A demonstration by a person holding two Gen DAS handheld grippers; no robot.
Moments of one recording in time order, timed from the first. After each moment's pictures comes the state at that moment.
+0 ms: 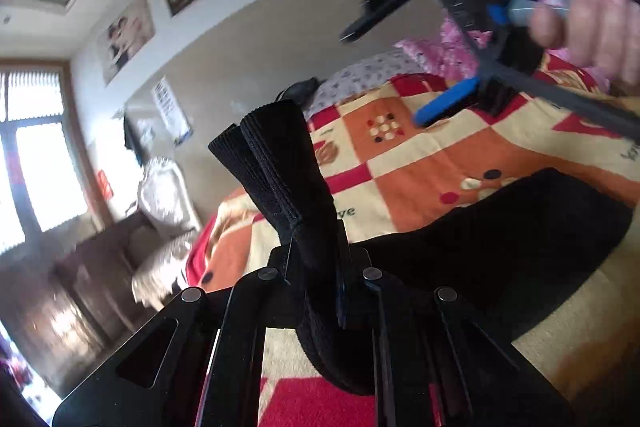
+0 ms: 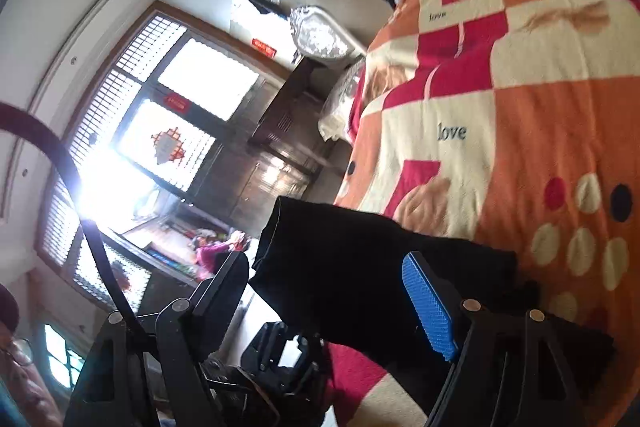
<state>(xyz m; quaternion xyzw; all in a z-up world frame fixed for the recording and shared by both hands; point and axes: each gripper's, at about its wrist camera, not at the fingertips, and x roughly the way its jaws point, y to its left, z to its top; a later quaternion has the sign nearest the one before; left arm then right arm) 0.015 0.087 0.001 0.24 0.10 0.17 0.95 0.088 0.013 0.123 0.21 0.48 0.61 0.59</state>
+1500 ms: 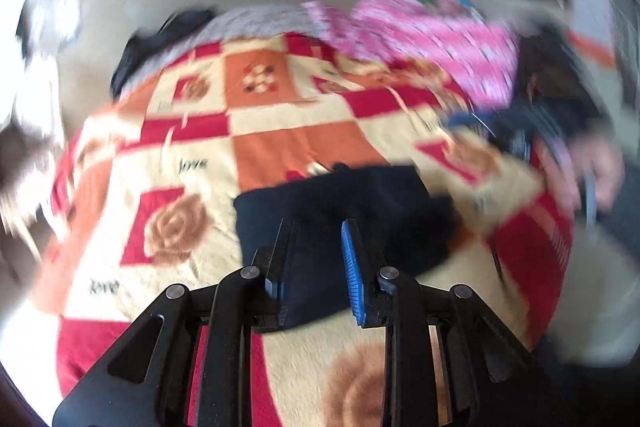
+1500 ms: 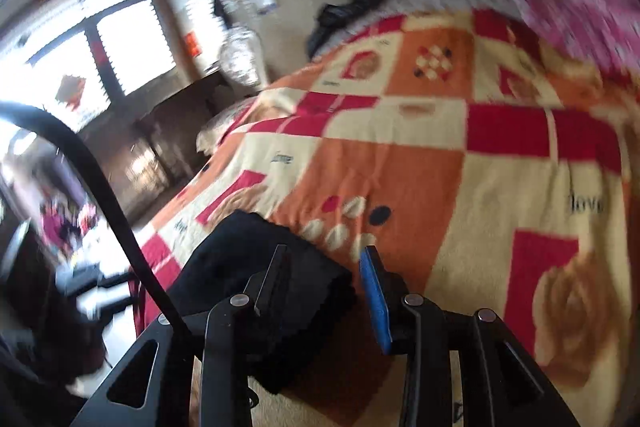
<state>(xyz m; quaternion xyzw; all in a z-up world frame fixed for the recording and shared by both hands) 0.020 0.089 0.079 -0.02 0.27 -0.05 0.96 0.019 -0.143 0.122 -0.08 0.28 0.50 0.82</state>
